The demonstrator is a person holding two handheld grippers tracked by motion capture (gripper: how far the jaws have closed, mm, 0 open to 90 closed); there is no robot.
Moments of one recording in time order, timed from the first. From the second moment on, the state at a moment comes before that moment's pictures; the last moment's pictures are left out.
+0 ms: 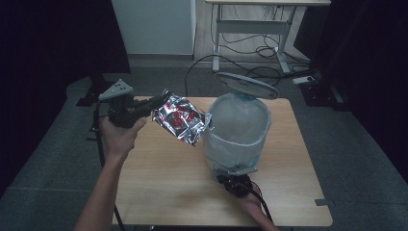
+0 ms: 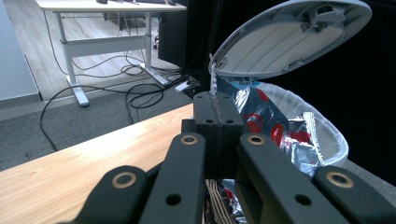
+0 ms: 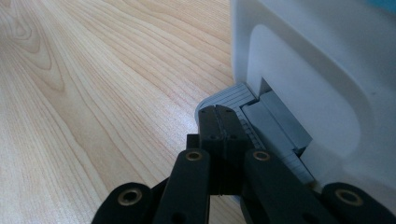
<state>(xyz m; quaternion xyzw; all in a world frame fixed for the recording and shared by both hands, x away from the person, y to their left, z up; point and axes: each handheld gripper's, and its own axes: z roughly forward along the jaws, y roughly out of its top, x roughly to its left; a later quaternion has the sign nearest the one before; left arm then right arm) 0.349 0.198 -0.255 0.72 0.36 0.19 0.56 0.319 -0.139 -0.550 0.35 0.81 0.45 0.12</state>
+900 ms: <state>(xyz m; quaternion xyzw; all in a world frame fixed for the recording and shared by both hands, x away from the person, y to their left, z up) 0.362 0.176 -0.256 0.73 0.36 0.18 0.56 0.319 -0.139 -0.549 0.35 0.82 0.44 0.12</state>
